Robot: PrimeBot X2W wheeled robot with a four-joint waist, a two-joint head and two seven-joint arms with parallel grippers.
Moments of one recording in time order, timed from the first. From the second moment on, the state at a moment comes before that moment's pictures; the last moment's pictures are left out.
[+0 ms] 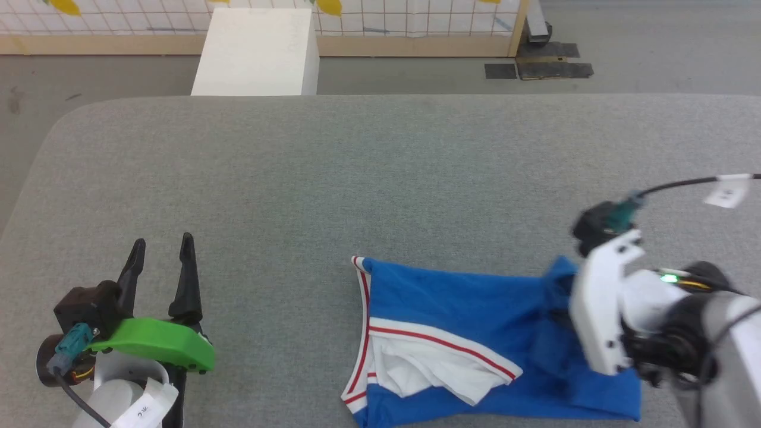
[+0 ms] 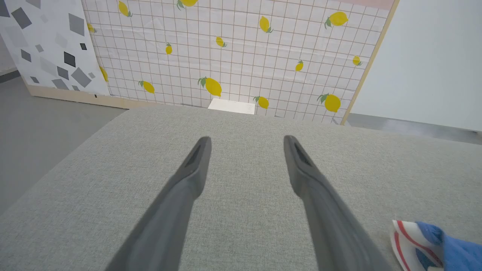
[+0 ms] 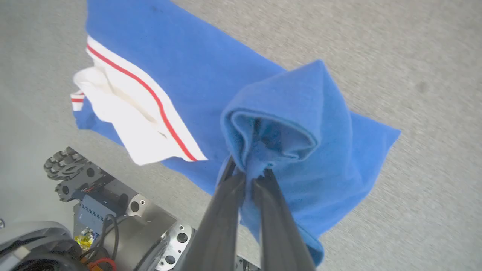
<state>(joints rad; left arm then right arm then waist) -0.11 0.38 -0.21 0.08 -0.55 0.13 -0.22 -0.28 -0.33 0.22 -0.13 0.54 0.13 1.26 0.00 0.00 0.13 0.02</state>
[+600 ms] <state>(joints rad) -0.10 0.37 -0.22 0.09 -0.57 0.13 -0.22 -0.46 -0.13 0.52 0.21 0.58 0.13 0.98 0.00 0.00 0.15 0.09</state>
